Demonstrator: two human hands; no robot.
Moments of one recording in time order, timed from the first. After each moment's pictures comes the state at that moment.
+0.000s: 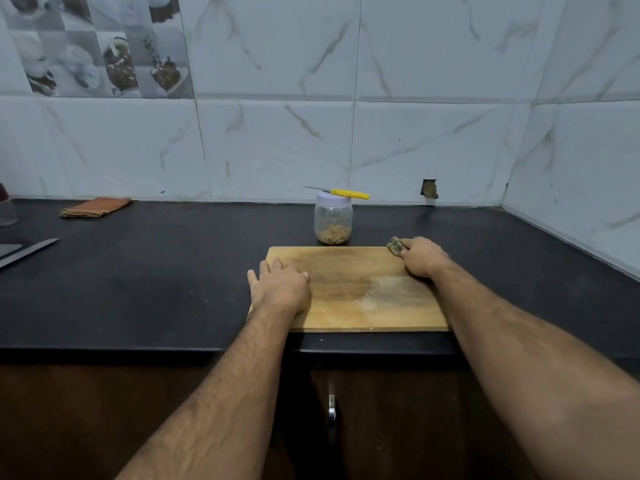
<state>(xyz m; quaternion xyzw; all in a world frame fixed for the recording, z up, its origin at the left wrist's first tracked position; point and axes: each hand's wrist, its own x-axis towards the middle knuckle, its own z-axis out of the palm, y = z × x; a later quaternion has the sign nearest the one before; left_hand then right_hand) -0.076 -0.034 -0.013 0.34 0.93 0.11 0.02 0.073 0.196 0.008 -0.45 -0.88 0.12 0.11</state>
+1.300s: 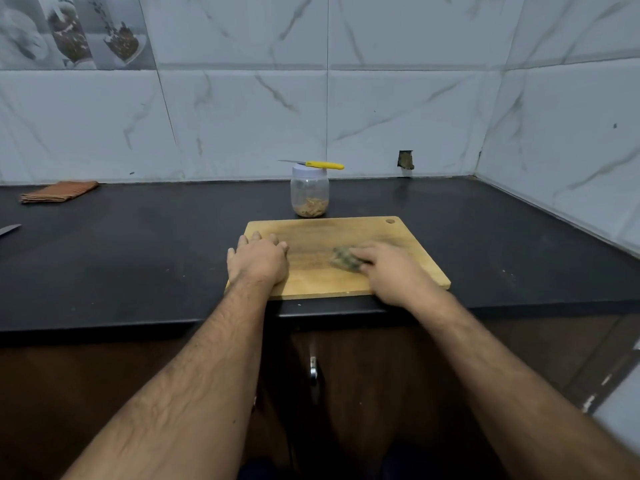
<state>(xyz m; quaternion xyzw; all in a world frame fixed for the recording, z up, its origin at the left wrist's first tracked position) -0.071 -0.035 -0.016 0.34 0.93 0.15 -0.01 0.128 0.059 -0.003 -0.32 -0.92 0.12 0.17</state>
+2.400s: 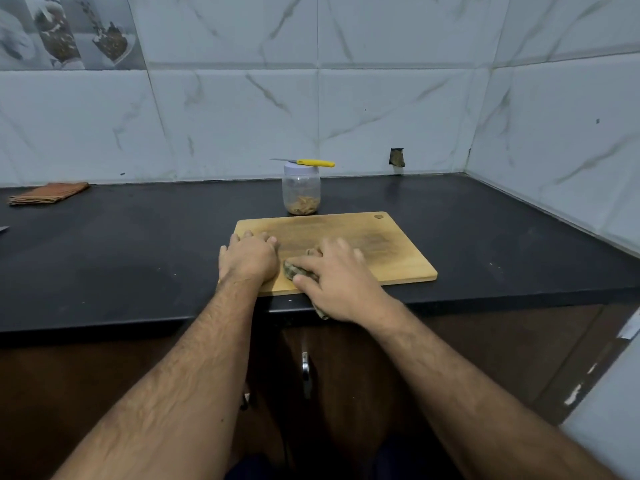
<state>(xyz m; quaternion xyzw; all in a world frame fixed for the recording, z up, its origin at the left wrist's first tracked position) -0.067 -0.041 -0.012 0.35 0.92 0.15 -0.02 0.105 0.007 -0.010 -0.20 -0.96 0.03 0.21</state>
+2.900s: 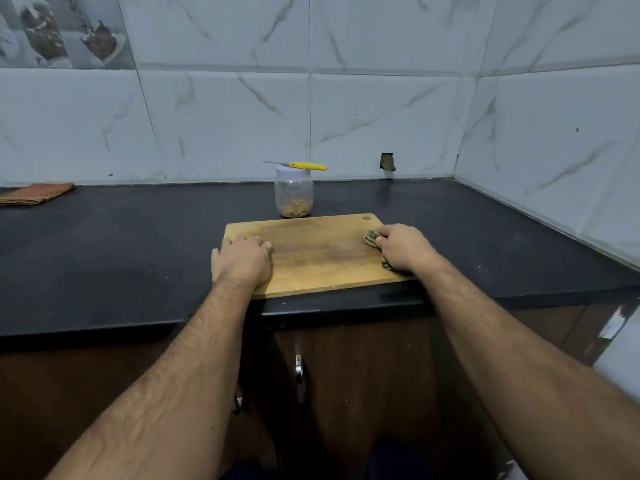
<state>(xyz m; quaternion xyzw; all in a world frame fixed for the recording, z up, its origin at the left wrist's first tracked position) -0.065 -0.043 -0.013 0.36 0.92 0.14 0.00 0.140 0.127 0.009 -0.44 -0.88 0.12 0.13</state>
